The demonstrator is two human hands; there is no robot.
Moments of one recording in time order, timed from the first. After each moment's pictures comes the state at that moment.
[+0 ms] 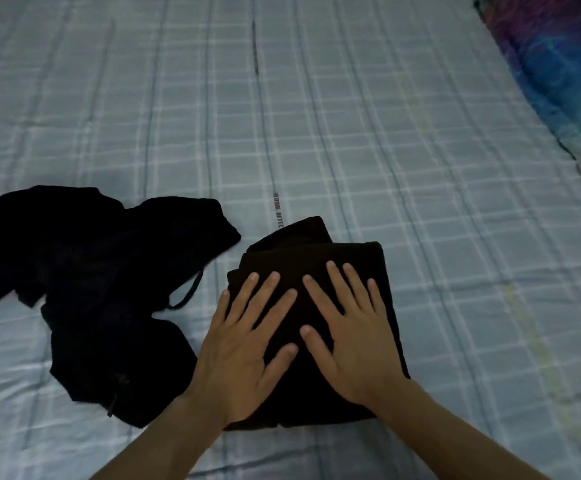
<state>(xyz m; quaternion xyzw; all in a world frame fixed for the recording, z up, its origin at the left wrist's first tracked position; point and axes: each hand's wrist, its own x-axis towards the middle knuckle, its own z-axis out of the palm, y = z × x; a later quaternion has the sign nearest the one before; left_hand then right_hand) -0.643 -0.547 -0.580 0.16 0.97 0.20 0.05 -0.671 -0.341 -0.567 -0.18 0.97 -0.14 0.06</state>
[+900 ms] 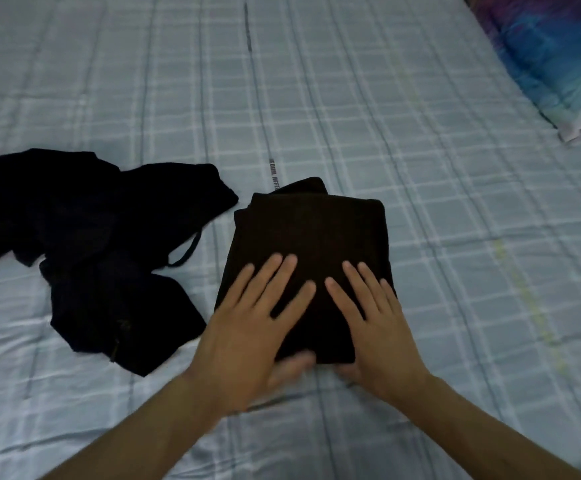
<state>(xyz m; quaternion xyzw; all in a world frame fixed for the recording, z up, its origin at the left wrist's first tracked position) -0.594 -0.538 -0.578 0.27 0.96 0.10 -0.02 -0.599 -0.304 -0.598 -0.22 0.97 -0.07 0.03</state>
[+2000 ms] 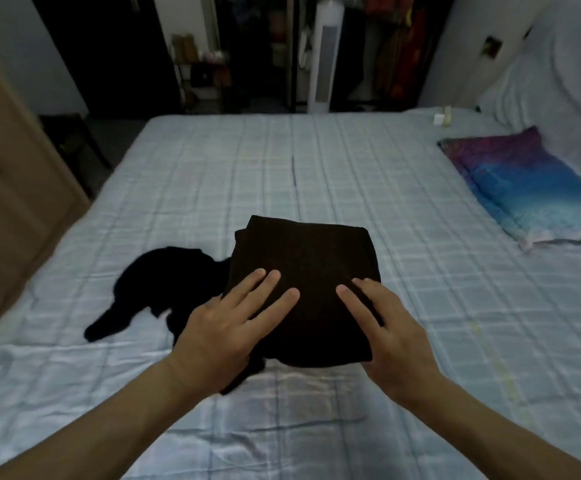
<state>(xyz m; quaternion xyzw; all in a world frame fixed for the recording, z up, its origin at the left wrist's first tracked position) -0.535 -0.617 -0.337 0.28 0.94 0.05 -0.21 -0.571 -0.352 -0.380 -0.30 0.92 -0.18 -0.20</state>
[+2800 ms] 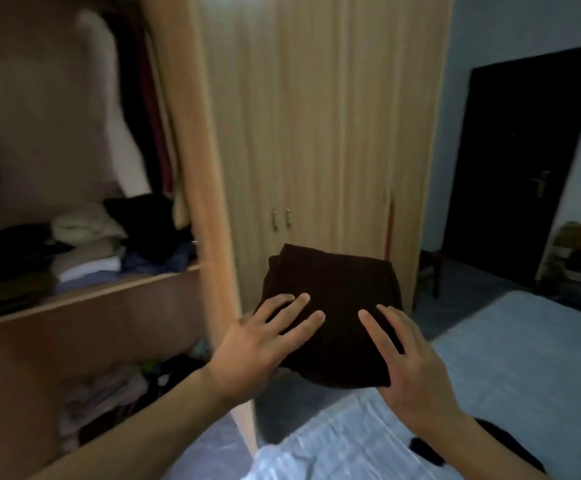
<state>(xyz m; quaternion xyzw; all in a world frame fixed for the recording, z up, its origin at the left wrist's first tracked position) -0.145 -0.861 -0.029 -0.18 0.94 -0.21 -0.21 -0.394 -0.757 -0.096 -0.67 0.63 -0.32 -0.22</state>
